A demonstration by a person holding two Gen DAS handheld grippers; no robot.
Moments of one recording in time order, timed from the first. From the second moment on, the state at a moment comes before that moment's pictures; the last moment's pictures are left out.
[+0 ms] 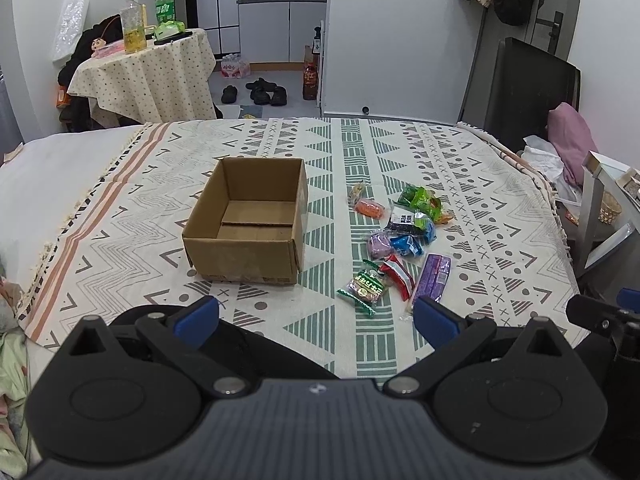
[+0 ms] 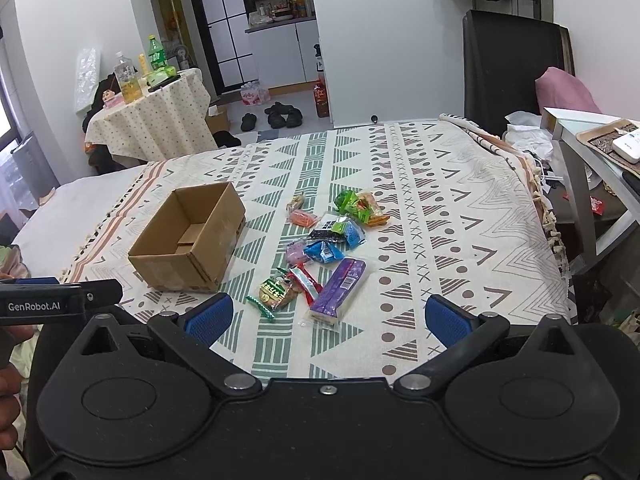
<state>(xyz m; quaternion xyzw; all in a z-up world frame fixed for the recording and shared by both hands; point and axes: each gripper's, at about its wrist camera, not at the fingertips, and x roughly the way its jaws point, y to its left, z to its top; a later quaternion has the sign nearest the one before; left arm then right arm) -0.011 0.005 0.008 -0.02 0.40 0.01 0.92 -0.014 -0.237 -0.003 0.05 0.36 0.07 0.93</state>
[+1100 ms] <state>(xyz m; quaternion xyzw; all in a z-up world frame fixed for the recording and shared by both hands) -0.015 0.023 0.028 -0.03 0.38 0.02 0.93 -0.009 -0.226 0.010 0.05 0.35 0.10 0.93</state>
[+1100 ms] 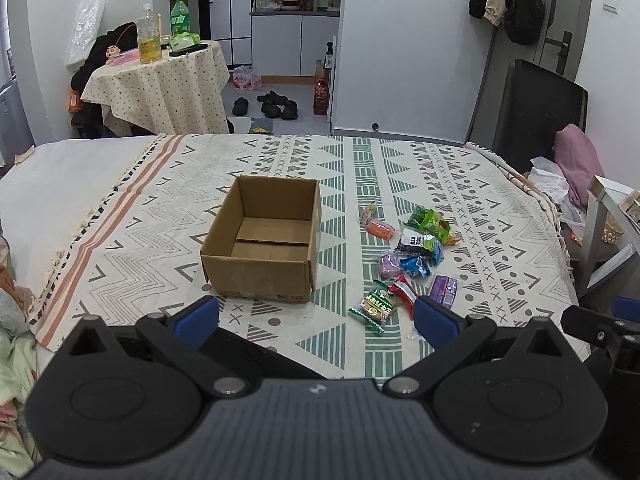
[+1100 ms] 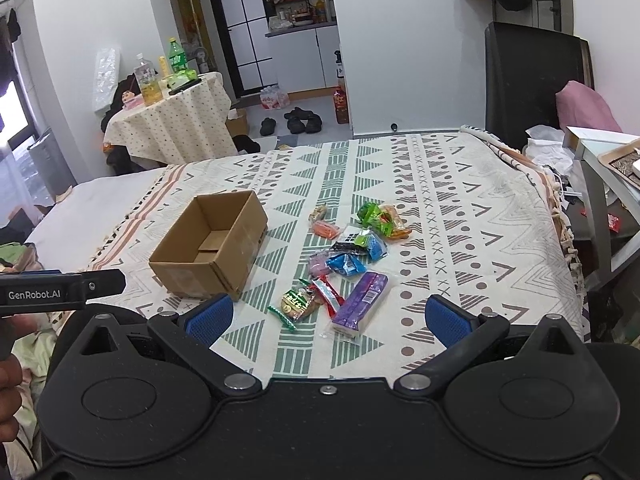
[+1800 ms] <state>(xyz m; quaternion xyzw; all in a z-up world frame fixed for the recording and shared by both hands) 0.000 0.015 0.017 -0.03 0.37 0.01 0.93 0.003 -0.236 0.005 0.07 0.35 0.11 0.93</state>
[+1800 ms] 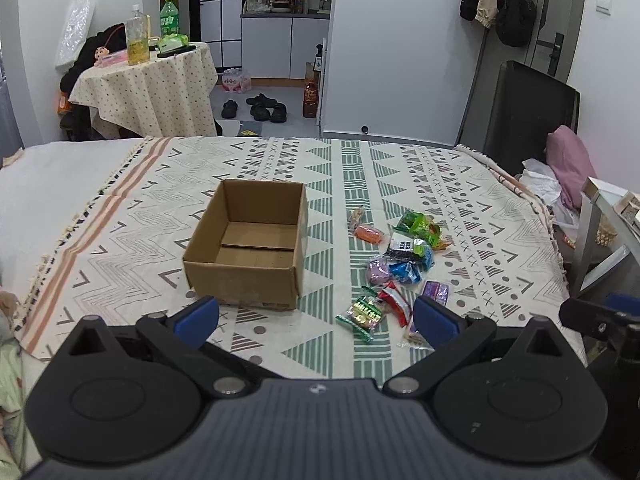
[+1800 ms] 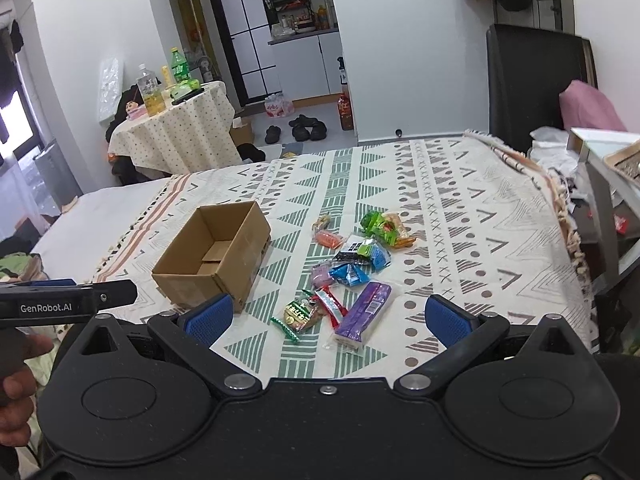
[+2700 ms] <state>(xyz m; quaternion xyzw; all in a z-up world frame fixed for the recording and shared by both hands) 0.109 -0.015 -0.084 -0.06 0.45 -0.03 0.89 0.096 -0.255 -0.094 0.15 0.45 0.11 0.88</state>
